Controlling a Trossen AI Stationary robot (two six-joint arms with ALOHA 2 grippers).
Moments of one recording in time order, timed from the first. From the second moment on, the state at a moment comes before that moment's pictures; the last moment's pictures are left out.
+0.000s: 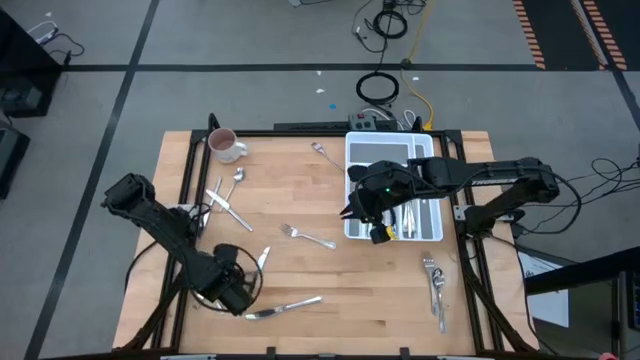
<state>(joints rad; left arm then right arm) -0.74 1.61 1.10 -1.21 0.03 -2.05 0.06 1.46 1.47 -0.72 -0.10 -0.23</state>
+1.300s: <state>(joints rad) -0.93 1.61 0.98 -1.03 0.22 -0.61 0.11 1.46 1.47 -0.71 -0.10 0.06</state>
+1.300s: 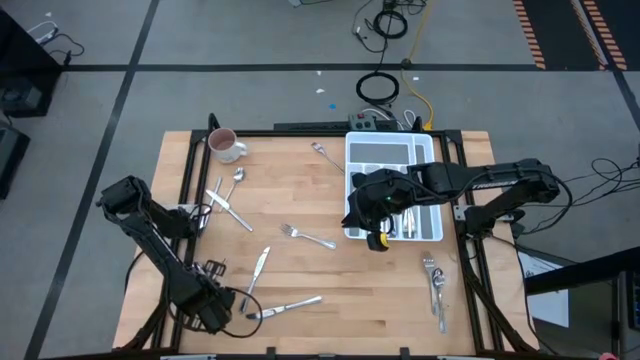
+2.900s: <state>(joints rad) -1.00 1.60 0.74 -0.75 0.05 -0.27 0.11 1.46 1.47 -0.75 -0.07 0.09</state>
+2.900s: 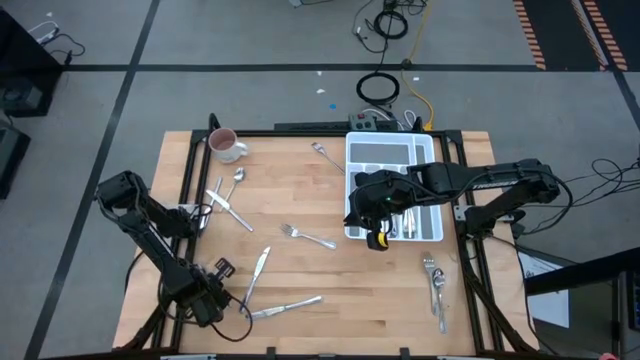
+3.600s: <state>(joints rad) -0.85 1.62 1.04 -0.97 -0.04 -0.34 0.10 1.42 1.47 -0.75 -0.08 0.03</state>
